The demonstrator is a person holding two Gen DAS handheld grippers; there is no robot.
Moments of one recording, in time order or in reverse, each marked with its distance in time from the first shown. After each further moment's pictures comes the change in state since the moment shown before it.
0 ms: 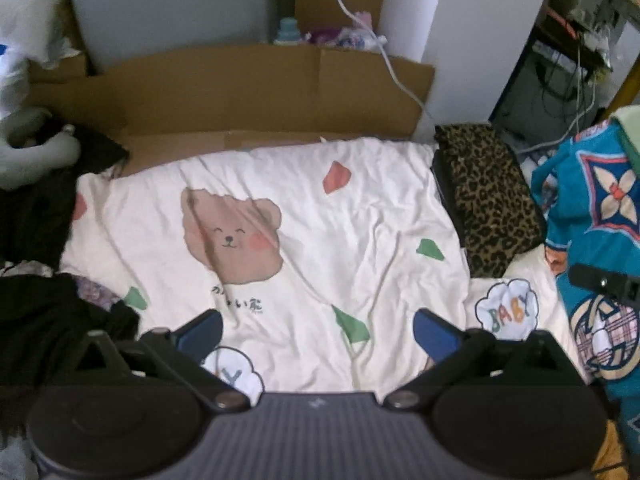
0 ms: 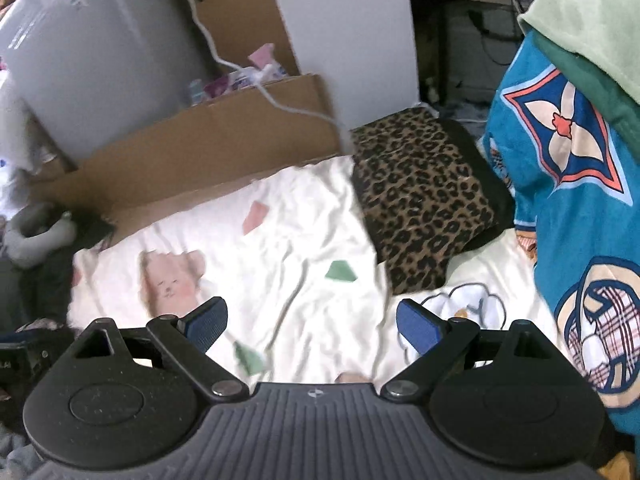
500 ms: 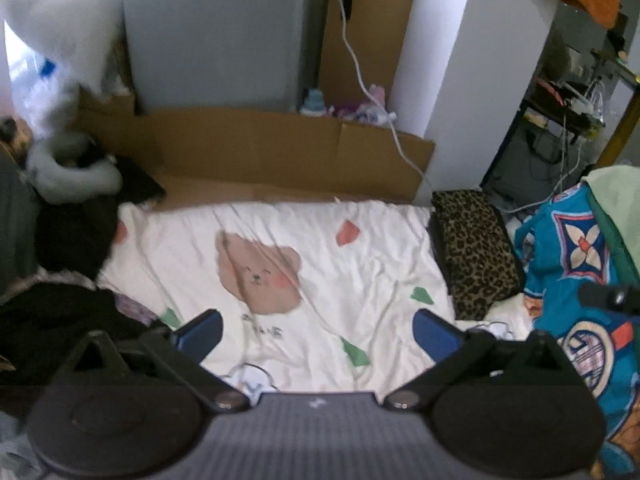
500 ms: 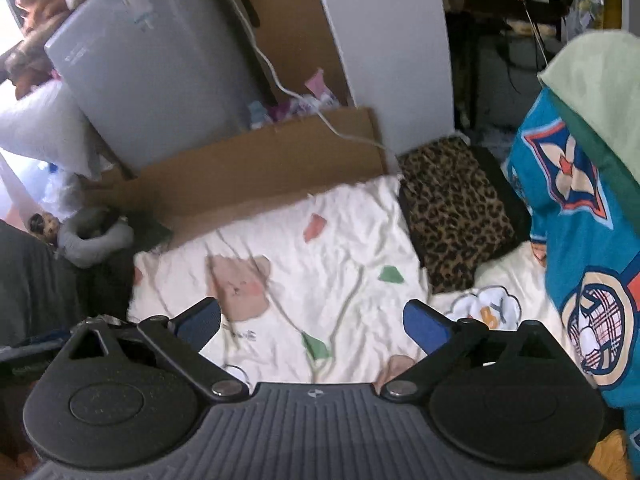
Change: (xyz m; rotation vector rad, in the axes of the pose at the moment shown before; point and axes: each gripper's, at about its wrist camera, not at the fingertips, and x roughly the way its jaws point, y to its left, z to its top) left arm -0.100 0.025 -0.016 -0.054 -0.169 0.015; right arm -0.111 0.070 0.003 -0.024 -0.038 0.075
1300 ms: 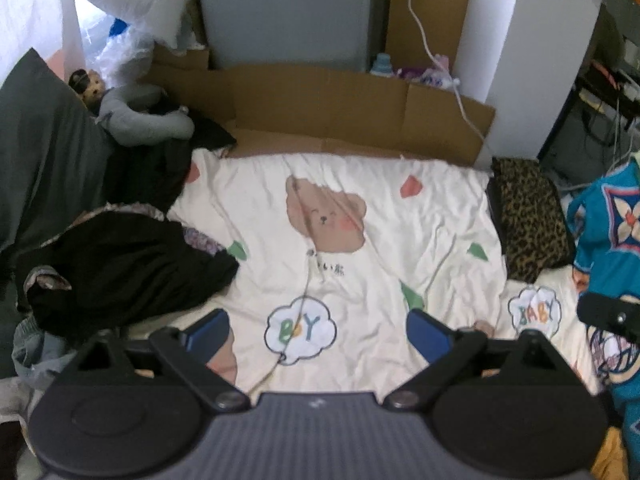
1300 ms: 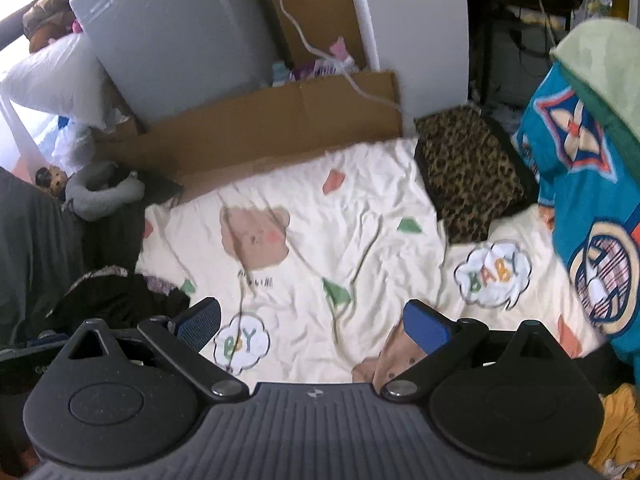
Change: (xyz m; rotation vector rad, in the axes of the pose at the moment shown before) left arm -0.027 0.016 -0.063 -0.094 0.113 0.174; right arm -0.004 0.053 -0.072 -0.035 0.086 -0.031
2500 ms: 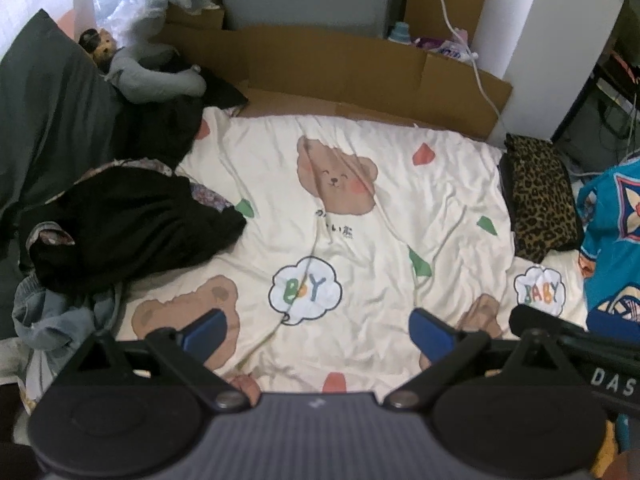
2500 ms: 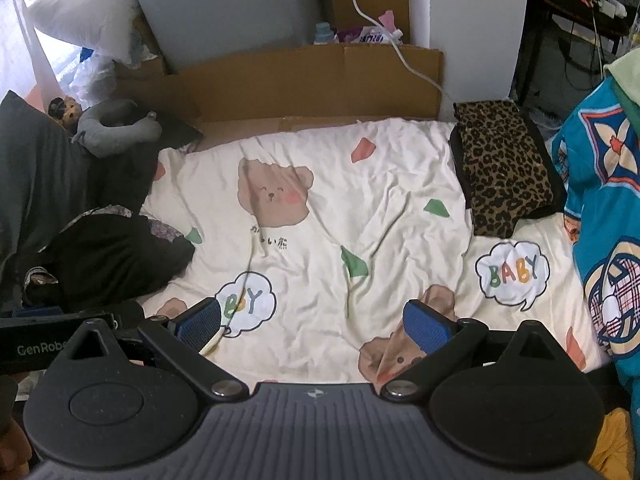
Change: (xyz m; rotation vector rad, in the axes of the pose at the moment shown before) left arm 0.004 0.008 -0.009 -0.035 0.109 0.010; right arm 0.030 0.043 -0.020 -0.154 0.084 -0.005
